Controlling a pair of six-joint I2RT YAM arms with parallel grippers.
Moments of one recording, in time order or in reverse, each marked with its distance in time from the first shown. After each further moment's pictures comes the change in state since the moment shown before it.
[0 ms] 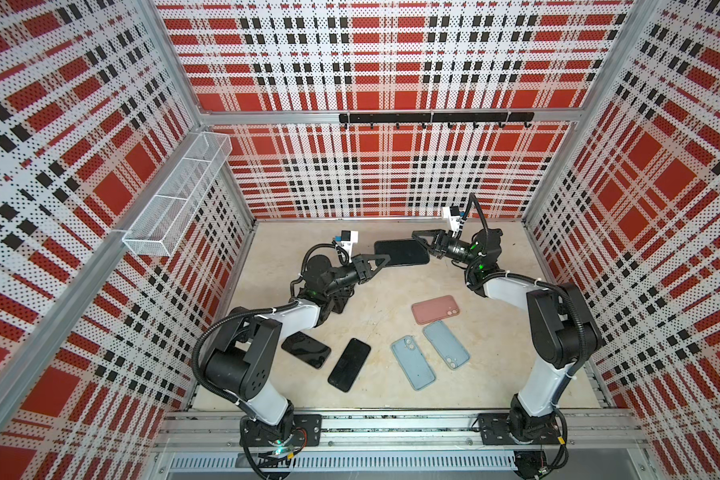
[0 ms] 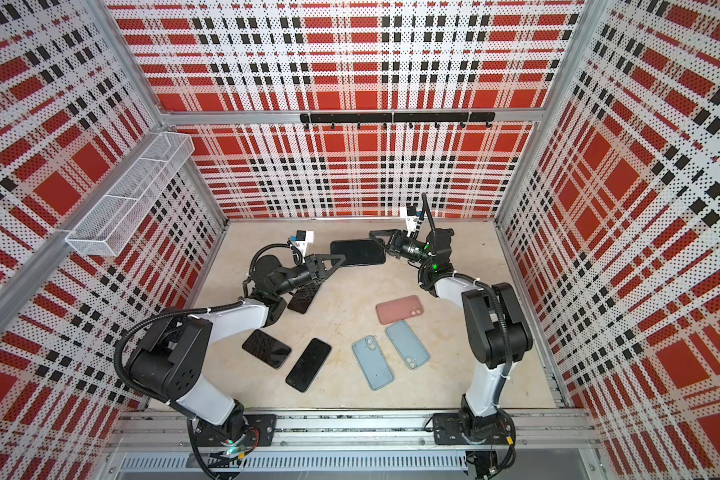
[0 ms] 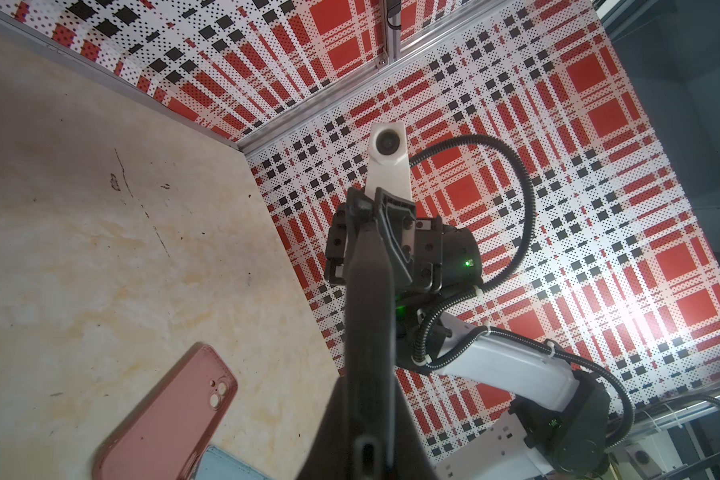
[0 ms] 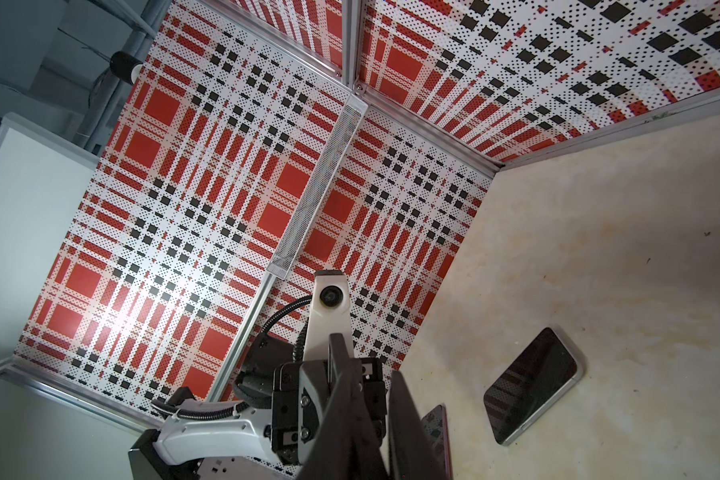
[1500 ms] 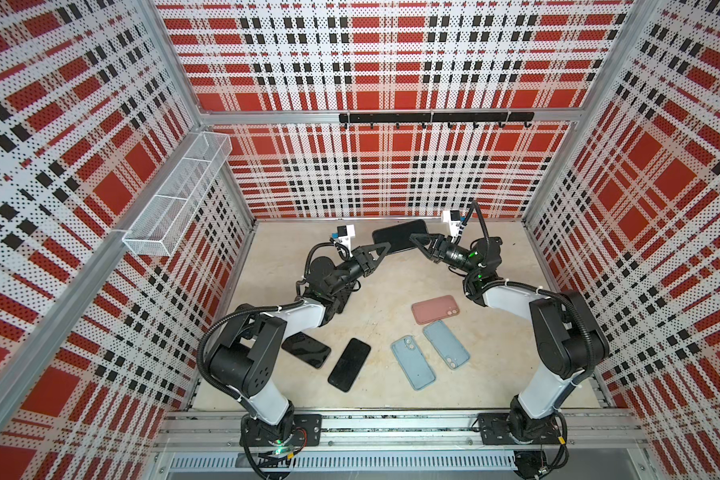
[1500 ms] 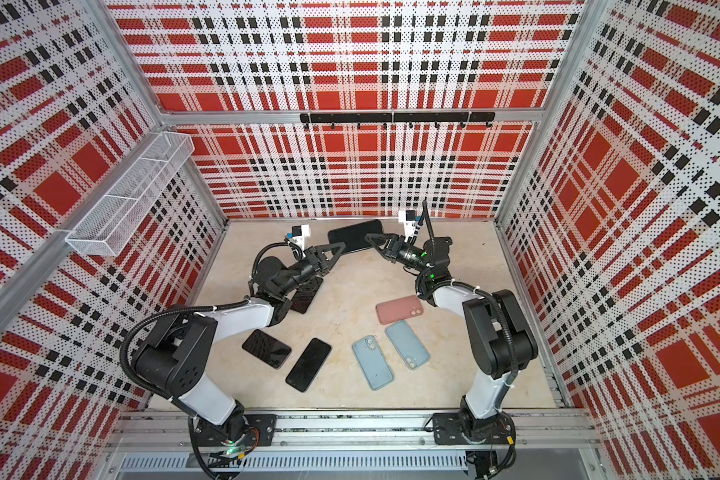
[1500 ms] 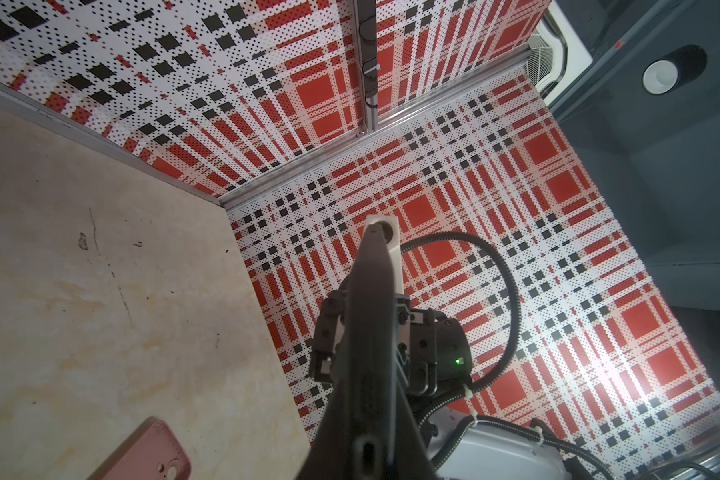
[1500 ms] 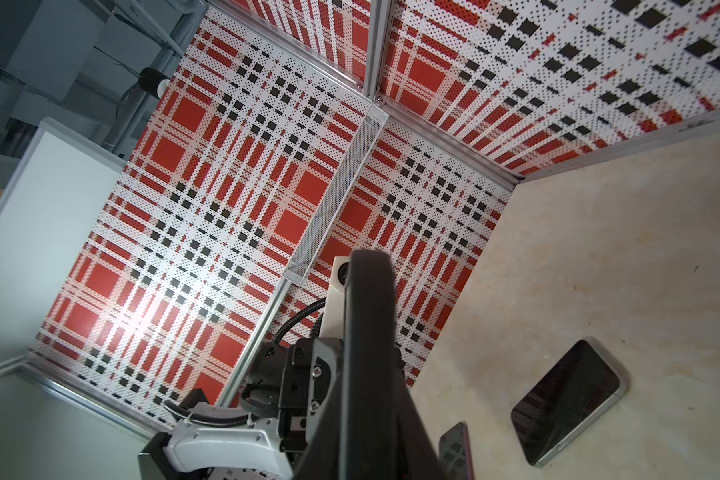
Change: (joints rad) left arm -0.046 0.025 0.020 0.128 -0.185 -0.117; right arm 0.048 -0.073 -0.096 0.087 0.092 0.056
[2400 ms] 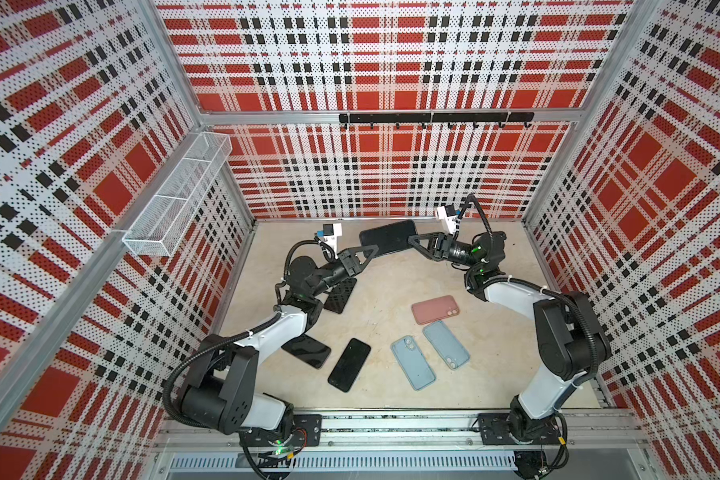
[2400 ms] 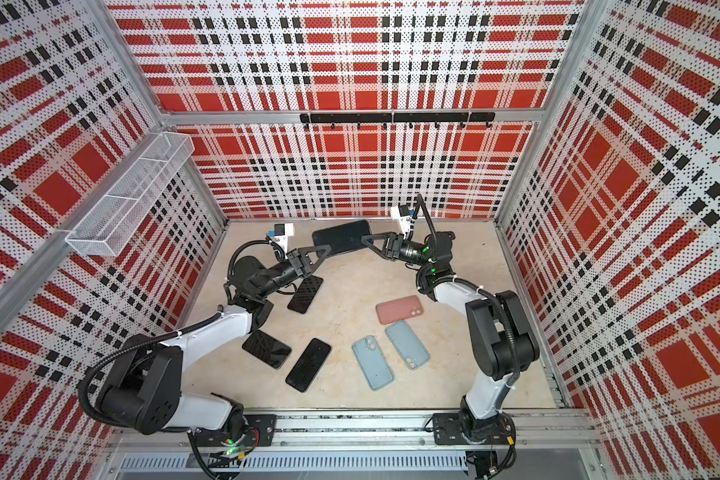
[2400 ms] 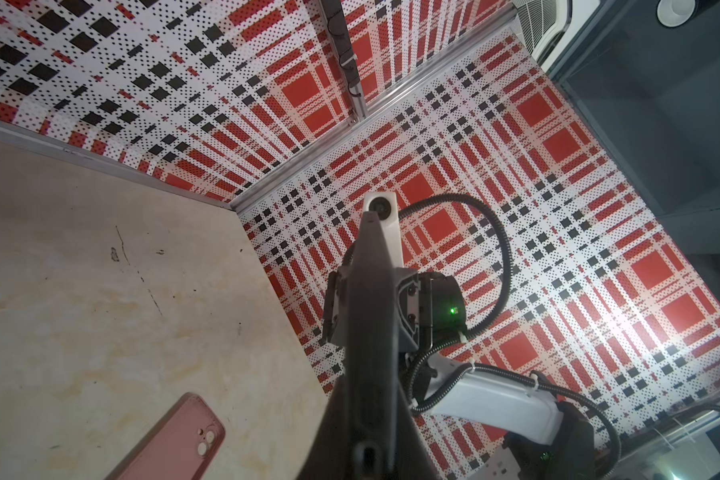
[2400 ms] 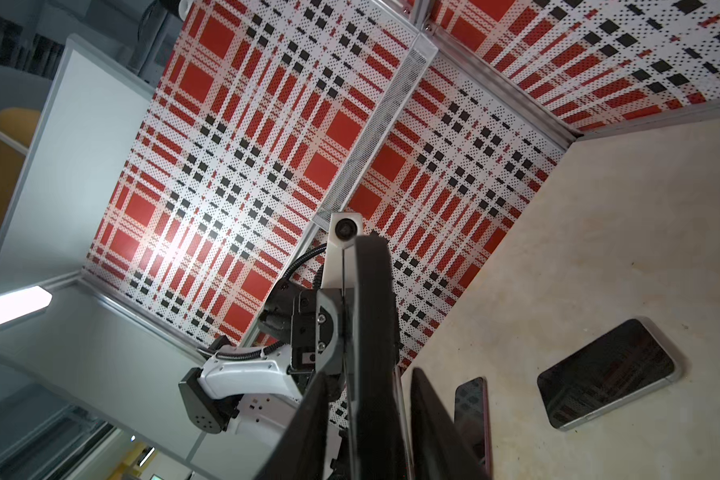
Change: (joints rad) left arm 0.094 -0.224 -0.045 -0.198 0.131 0.129; right arm -0.003 -0.002 0.085 0.040 -0.232 0.038
